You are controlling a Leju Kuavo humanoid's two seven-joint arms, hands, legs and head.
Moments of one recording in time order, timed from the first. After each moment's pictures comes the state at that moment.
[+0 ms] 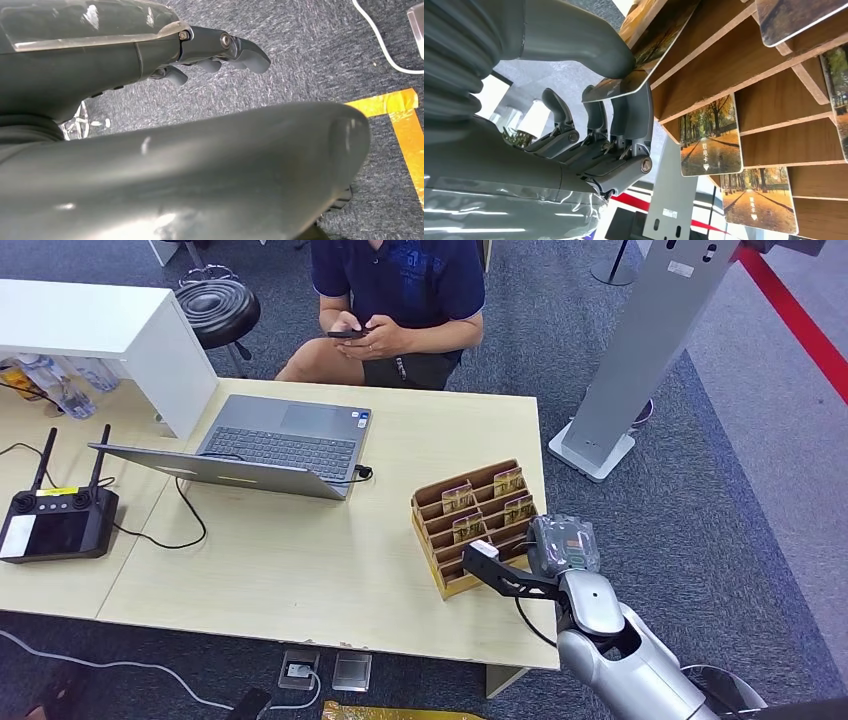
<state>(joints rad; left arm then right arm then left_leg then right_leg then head) -0.12 0.03 -0.46 -0.21 0.24 0.17 0.12 -0.43 -0.30 0.72 -1.33 0.83 0.00 0.39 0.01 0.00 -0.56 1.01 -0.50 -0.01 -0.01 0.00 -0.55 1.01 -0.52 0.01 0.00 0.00</state>
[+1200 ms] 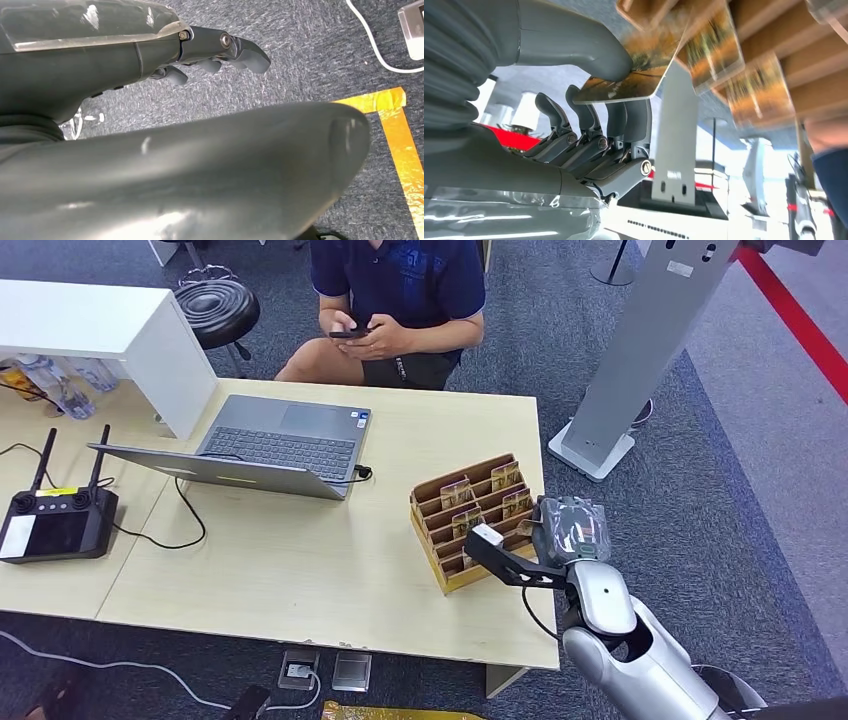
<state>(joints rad) -0.13 0.03 -0.46 -0.21 0.28 0.16 0.11 -0.44 -0.32 0.70 -1.49 0.88 0.00 0.42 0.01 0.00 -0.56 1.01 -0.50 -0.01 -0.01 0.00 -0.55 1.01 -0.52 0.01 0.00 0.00</state>
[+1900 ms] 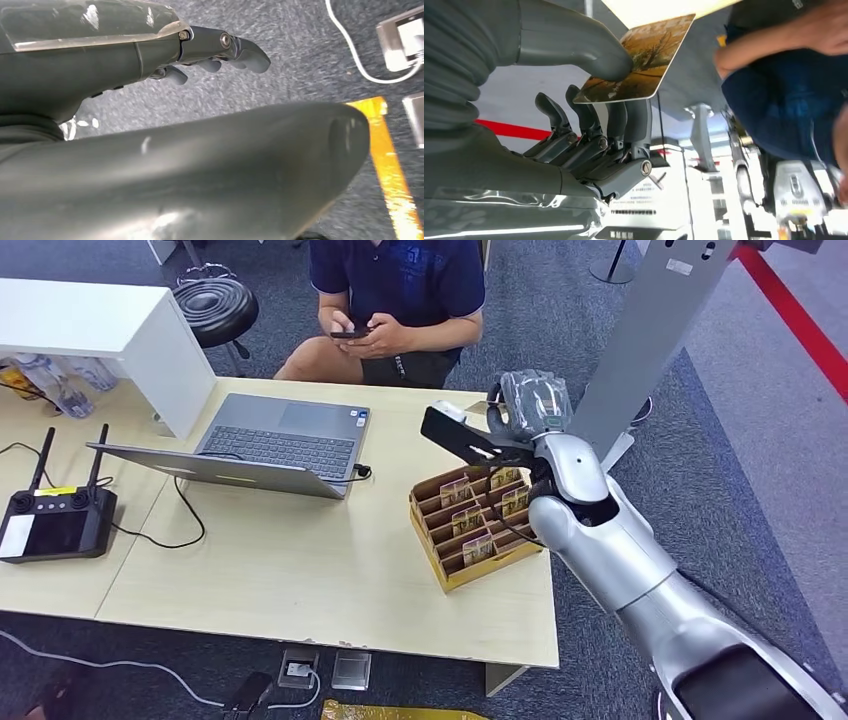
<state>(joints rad) -0.17 0.03 -0.50 -0.21 0.31 0.18 0.12 -0.90 -0.10 0.75 -1.07 0.69 -0.10 0.22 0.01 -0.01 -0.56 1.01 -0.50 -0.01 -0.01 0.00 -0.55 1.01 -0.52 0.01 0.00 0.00</state>
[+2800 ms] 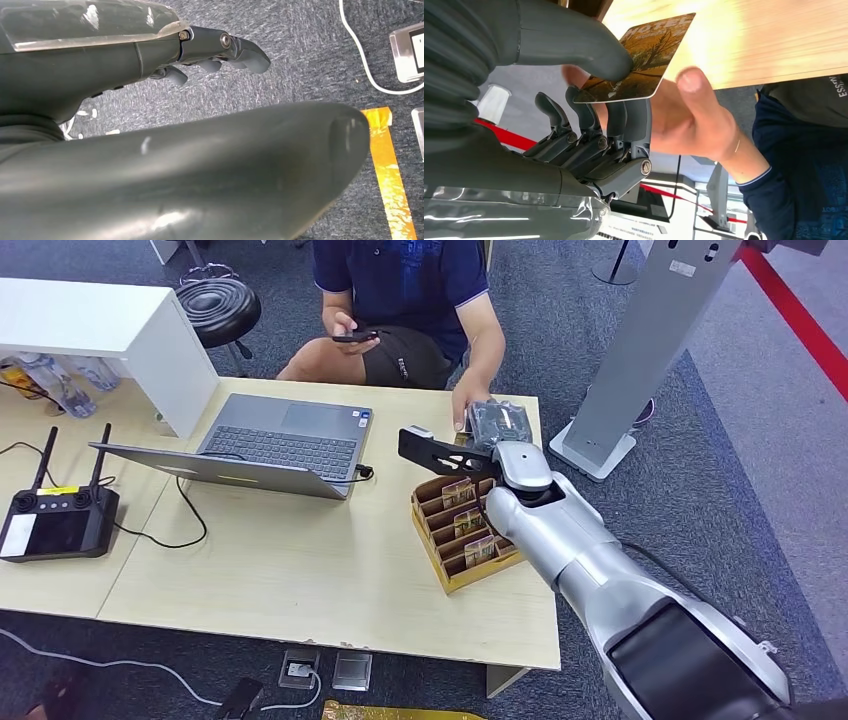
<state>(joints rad) -0.14 0.04 -0.50 -0.21 0.37 0.21 0.09 -1.04 0.13 0.81 -0.50 0.70 -0.11 0.17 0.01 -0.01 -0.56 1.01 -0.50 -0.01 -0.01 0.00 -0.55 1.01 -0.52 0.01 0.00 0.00</state>
